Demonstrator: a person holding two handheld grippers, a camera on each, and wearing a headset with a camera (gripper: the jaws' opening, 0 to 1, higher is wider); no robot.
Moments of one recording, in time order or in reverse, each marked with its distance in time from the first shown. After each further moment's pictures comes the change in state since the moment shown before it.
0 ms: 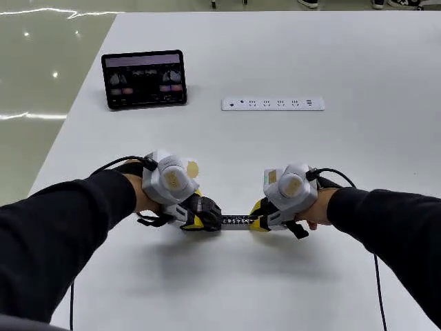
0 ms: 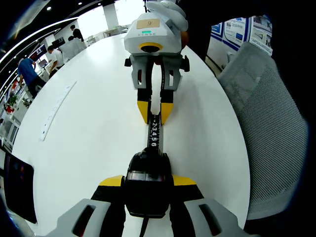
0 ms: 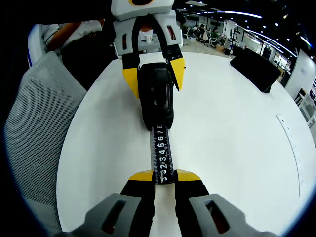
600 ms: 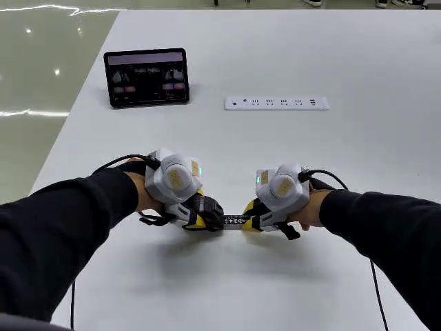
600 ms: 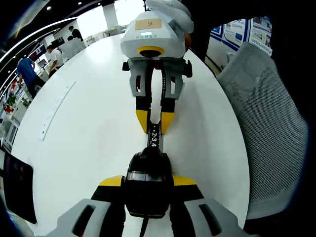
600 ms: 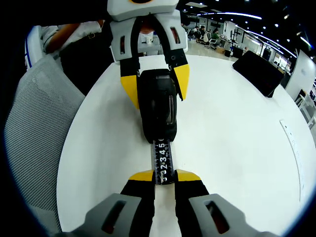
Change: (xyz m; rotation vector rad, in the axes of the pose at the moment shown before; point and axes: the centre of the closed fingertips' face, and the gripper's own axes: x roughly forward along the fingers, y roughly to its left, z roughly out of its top) left arm 0.000 0.000 0.000 0.001 0.003 -0.008; right arm 0.013 0.004 0.017 0.002 -0.017 0.003
